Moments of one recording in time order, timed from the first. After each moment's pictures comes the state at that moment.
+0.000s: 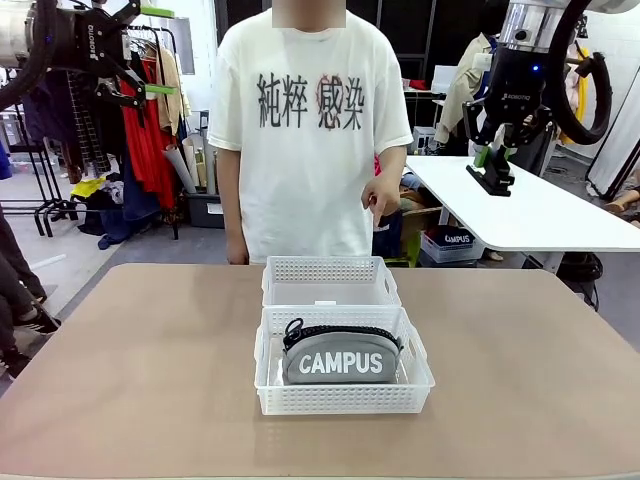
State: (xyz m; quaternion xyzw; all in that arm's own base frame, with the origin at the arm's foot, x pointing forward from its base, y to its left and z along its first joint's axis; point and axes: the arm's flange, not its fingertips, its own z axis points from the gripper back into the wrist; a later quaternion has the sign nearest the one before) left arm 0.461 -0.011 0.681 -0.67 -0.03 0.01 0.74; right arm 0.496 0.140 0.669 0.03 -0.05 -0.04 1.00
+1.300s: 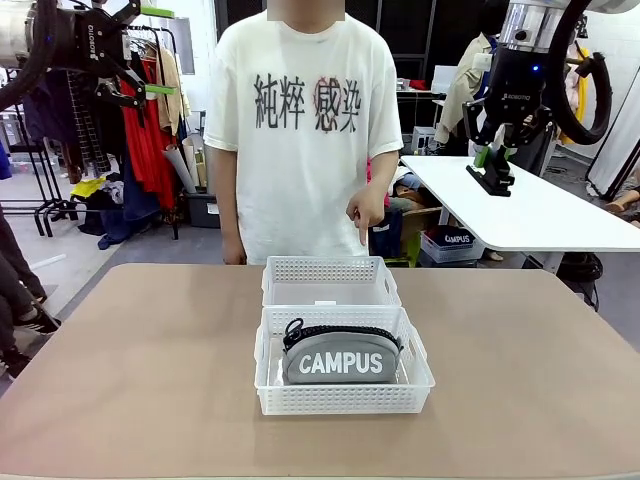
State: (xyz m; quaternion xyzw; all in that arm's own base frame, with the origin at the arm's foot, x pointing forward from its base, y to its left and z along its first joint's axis) left arm 0.461 -0.011 0.681 -0.67 -0.03 0.01 0.74; right arm 0.497 0.140 0.668 0.03 -0.05 -0.04 1.00
